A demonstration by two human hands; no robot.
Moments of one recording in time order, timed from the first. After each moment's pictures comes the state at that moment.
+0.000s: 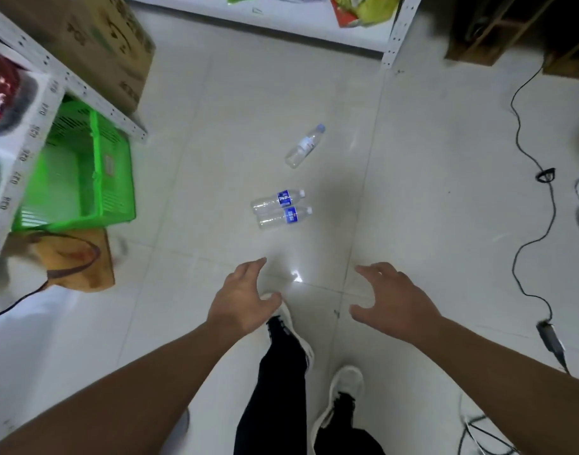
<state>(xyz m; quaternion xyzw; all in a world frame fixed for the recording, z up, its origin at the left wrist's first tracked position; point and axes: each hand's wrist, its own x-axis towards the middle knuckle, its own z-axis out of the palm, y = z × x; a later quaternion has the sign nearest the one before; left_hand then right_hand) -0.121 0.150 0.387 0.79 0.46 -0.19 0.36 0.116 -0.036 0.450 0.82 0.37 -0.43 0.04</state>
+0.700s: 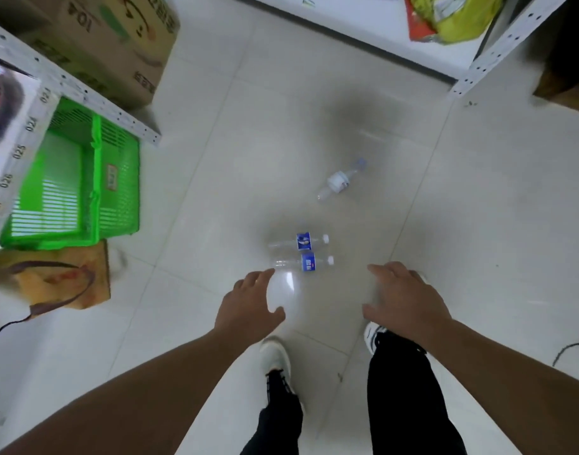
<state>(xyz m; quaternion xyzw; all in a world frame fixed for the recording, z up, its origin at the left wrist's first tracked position) -0.007 0.317 0.299 0.77 0.47 -0.27 0.33 0.270 0.188 0.355 0.79 0.42 -0.43 0.13</state>
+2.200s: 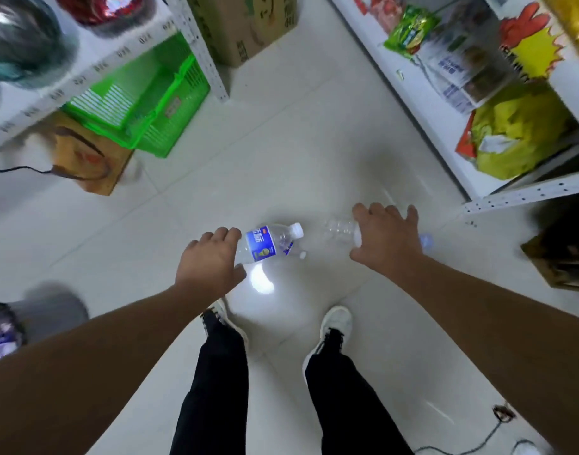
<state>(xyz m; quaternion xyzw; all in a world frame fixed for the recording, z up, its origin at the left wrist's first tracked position) 0.039 0.301 0.433 0.73 0.63 -0.17 0.19 0.367 0.346 0.454 0.63 0.72 -0.16 0.22</state>
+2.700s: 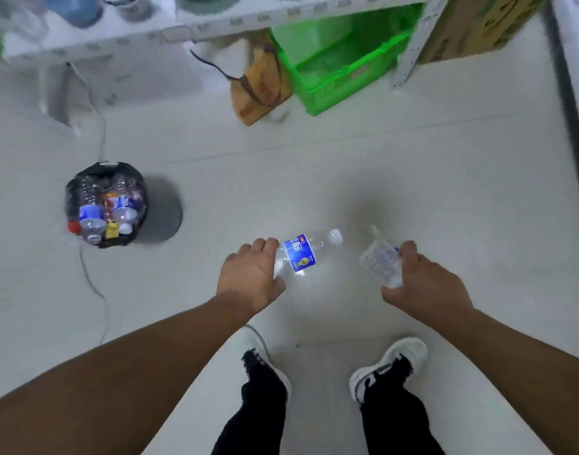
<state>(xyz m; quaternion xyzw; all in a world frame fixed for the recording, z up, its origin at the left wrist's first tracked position) -0.178 0.096 0.410 0.55 0.79 -0.08 0.25 0.112 0.240 0.407 0.53 0.78 -0.26 0.20</state>
